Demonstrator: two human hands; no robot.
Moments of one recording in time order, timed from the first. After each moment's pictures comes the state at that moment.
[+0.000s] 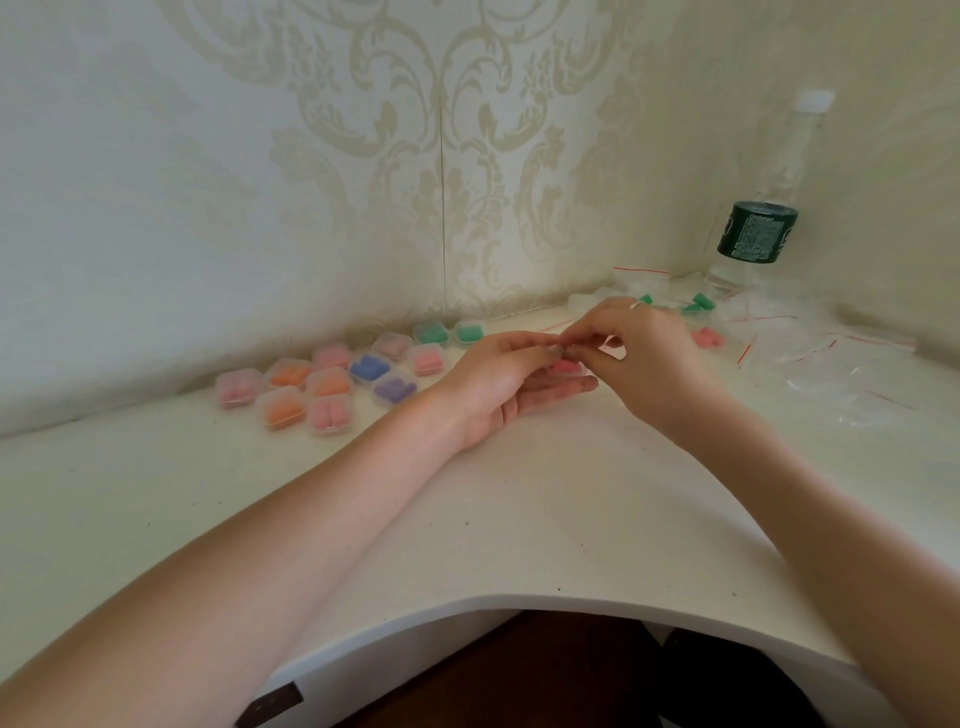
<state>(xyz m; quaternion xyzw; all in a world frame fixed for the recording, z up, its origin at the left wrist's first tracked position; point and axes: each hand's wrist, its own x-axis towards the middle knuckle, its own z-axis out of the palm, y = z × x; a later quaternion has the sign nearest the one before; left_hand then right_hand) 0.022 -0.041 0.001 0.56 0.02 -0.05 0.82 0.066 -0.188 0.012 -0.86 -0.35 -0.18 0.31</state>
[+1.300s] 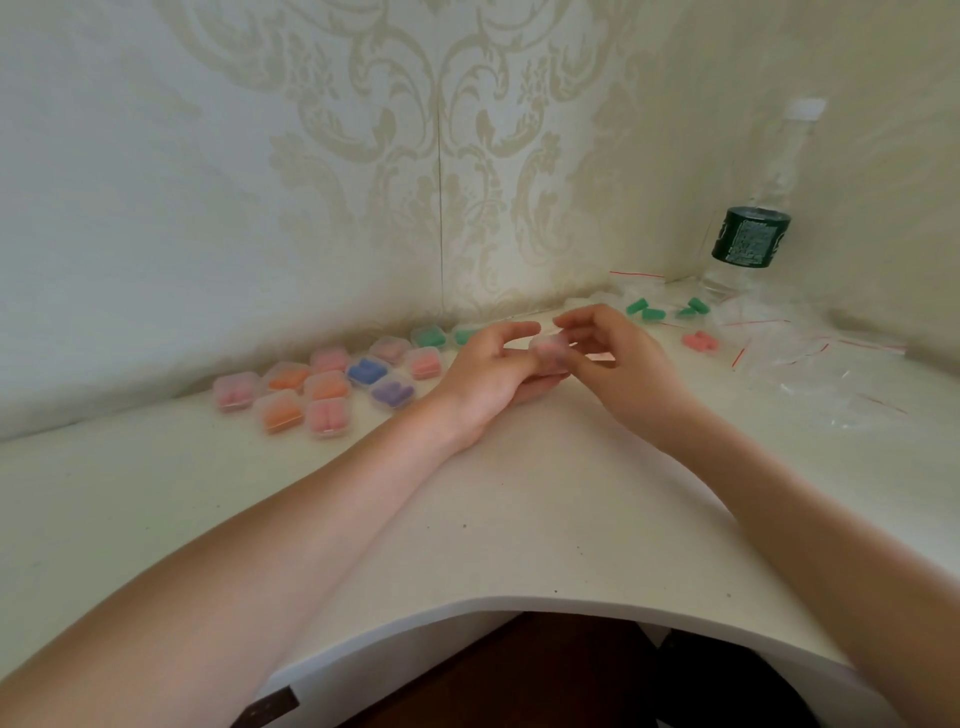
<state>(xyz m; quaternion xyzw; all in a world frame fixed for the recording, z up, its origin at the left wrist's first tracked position) 0.036 -0.036 -0.012 0.63 0.02 0.04 0.77 0.069 -0.179 -0.002 -0.82 -0.27 -0.08 0.49</state>
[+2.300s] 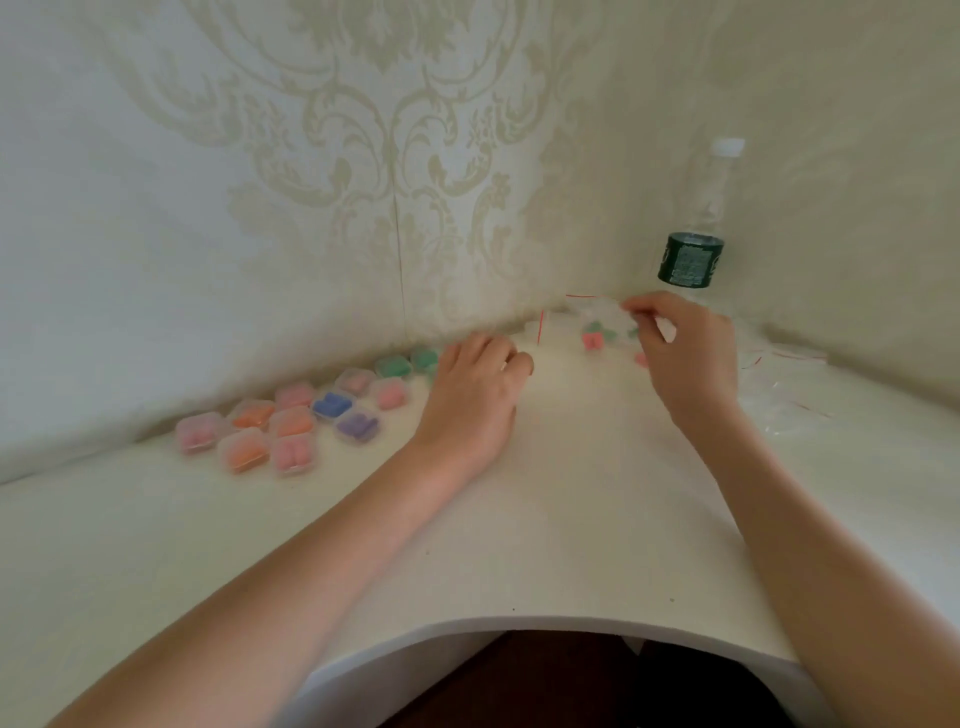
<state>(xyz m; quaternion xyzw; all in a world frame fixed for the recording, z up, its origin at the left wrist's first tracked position) 0.043 -0.045 -0.022 0.91 -0.15 0.39 0.06 0.103 -0.244 0.018 -0.85 -0.14 -0.33 0.39</state>
